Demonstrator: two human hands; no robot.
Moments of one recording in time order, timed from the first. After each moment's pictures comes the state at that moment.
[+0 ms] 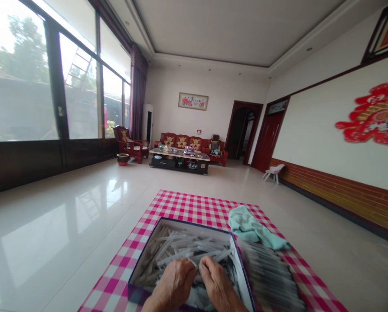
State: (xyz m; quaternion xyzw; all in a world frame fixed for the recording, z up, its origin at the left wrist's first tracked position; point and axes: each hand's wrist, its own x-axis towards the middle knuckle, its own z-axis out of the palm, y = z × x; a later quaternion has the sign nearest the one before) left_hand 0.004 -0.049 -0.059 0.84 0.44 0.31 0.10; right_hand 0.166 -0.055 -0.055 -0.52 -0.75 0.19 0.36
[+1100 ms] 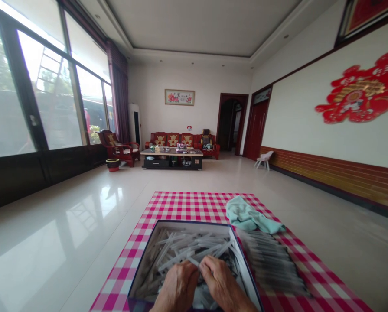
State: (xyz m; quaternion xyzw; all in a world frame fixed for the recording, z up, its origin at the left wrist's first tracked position) left_hand 0.004 -0.050 -0.057 0.84 0.41 0.32 0.13; right_hand 0.162 -0.060 -0.051 -0.54 -0.76 0.17 0.32
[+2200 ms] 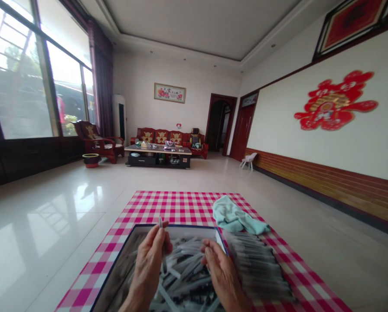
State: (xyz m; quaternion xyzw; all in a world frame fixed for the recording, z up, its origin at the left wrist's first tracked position) left_hand 0.019 -0.001 -0.015 0.48 0.40 0.62 0.47; right_hand 0.198 -0.039 -0.042 -0.60 -0.56 0.29 0.50
